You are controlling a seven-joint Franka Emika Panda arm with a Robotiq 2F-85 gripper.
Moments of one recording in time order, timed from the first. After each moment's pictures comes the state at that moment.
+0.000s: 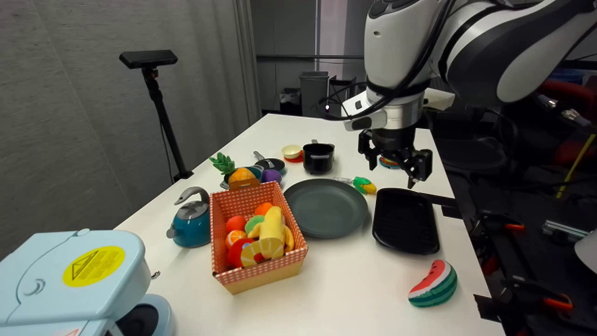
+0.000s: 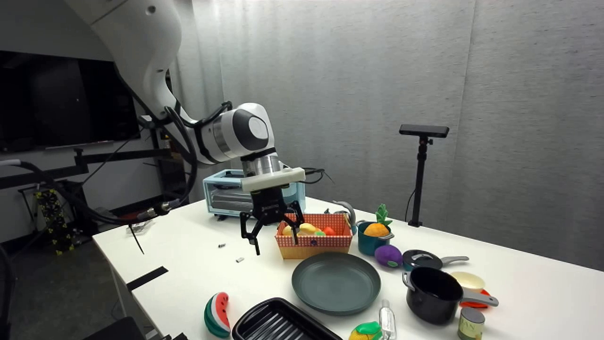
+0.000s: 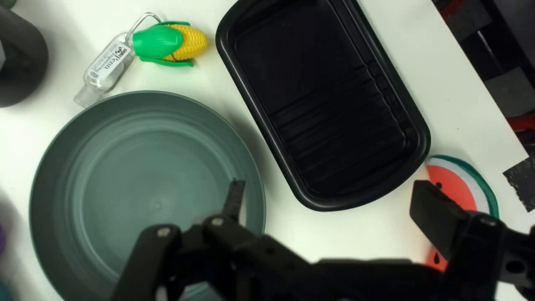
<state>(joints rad) 0.09 0.07 0.06 -2.35 -0.42 2.22 -0.63</state>
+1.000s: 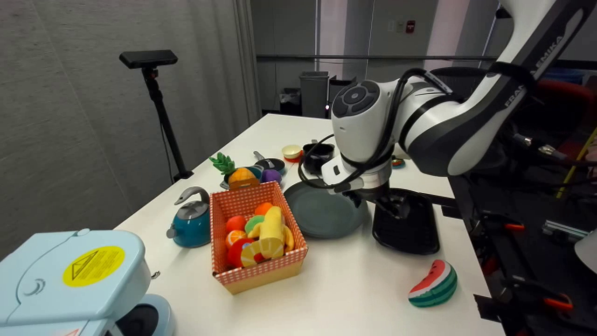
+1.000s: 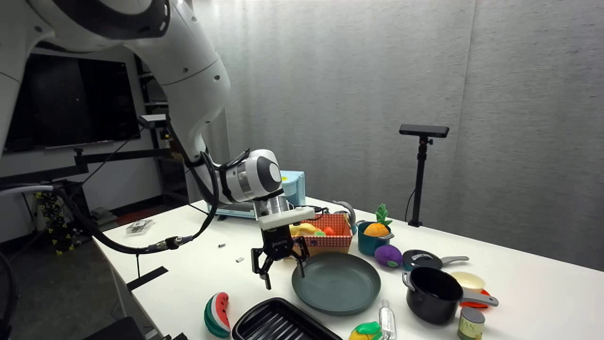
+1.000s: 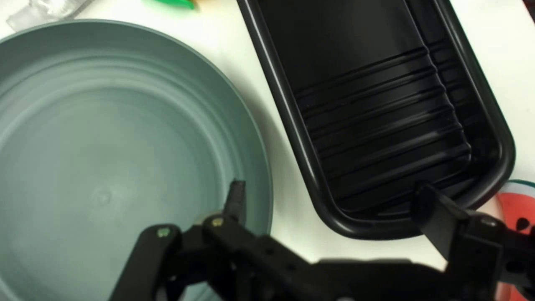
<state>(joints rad) 0.09 0.40 0.07 -2.21 -0.56 2.29 -0.63</state>
